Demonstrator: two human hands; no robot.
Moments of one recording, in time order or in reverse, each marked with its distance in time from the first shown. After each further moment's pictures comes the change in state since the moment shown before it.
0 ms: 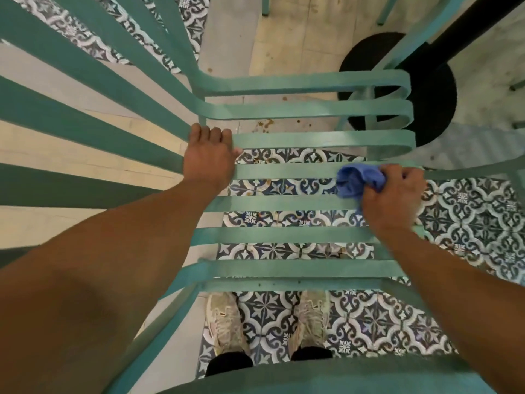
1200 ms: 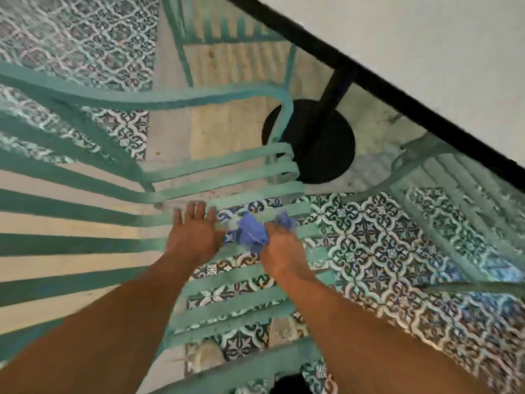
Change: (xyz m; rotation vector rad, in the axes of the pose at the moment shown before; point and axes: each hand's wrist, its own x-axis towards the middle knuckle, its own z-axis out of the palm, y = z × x) left_hand -0.049 0.088 -0.113 -0.144 -0.118 0.162; right_hand -0.038 -0.041 -0.100 0.101 -0.489 -0.017
